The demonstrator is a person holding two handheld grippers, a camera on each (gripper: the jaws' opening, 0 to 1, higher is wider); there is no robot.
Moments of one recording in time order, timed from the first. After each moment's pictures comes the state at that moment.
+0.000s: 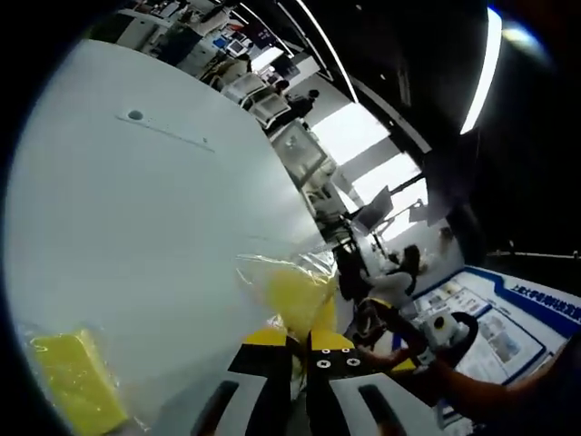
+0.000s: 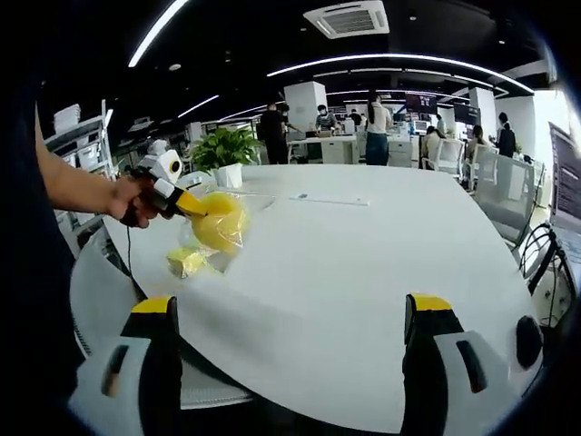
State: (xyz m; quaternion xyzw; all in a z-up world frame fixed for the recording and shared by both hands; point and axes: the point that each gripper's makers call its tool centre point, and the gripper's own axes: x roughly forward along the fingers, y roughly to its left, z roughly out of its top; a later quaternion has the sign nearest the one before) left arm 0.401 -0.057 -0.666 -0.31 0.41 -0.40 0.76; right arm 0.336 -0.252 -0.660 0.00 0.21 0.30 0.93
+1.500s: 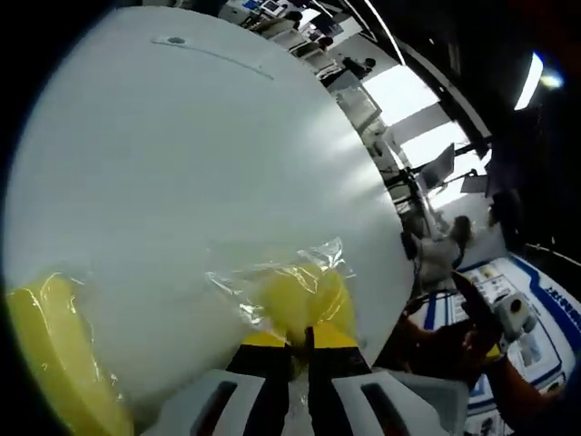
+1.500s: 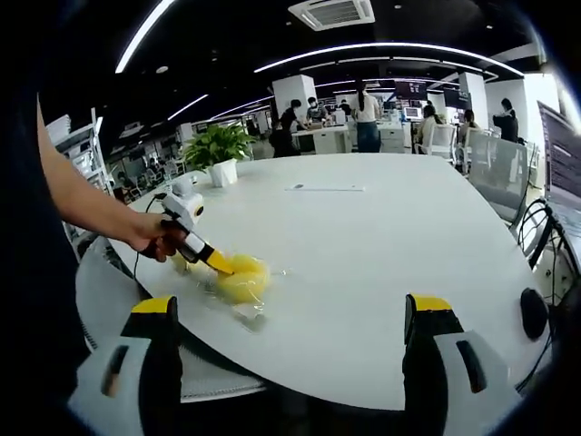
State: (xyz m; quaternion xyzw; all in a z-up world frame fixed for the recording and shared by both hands) left arm 0.387 -0.061 -0.791 -0.27 0.55 -0.31 0.73; right arm 0.319 -0.253 -0.670 0.02 0.24 0.28 0.93
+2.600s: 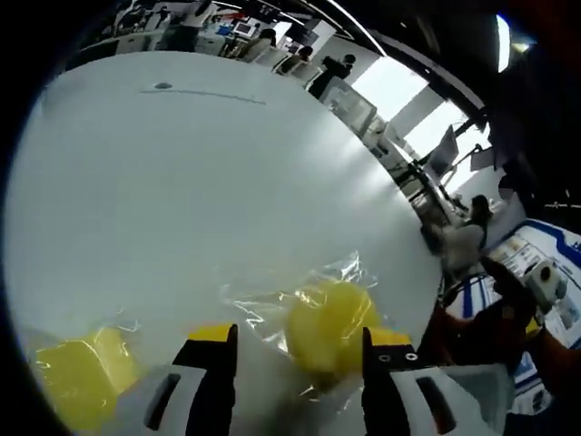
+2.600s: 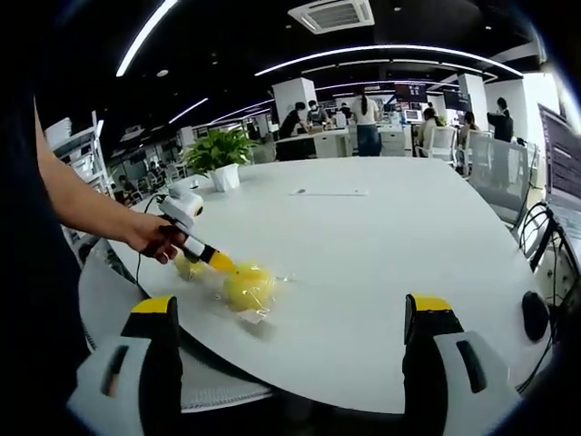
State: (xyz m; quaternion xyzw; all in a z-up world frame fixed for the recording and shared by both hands) left arm 0.418 -0.041 -0.770 -0.16 0.44 -0.32 0.82; right arm 0.322 -0.244 -0.660 0.03 0.23 0.28 0.93
